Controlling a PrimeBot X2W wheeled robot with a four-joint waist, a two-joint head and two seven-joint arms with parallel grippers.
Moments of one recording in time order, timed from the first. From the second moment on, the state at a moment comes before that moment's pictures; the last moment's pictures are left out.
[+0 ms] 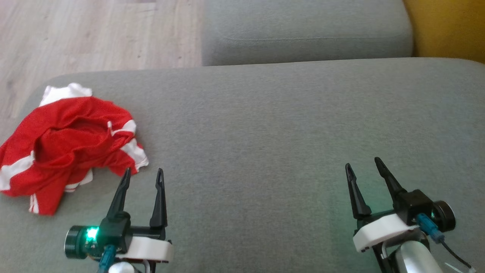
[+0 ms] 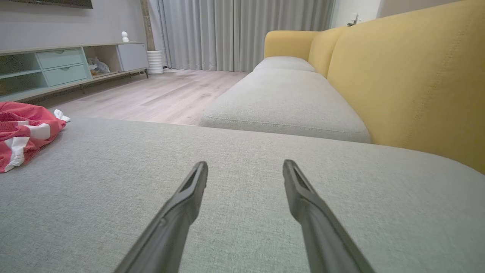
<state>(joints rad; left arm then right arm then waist) -0.02 0.05 -0.13 0.23 -0.03 0.01 -0.25 -0.06 -0.04 0.07 0.35 -0.03 0.13 -0.25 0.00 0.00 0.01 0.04</state>
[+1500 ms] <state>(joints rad) -0.51 0.03 0.03 0.35 -0.13 0.00 -0.26 -0.21 -0.17 0.03 0.23 -0.21 0.13 -0.25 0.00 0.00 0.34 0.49</state>
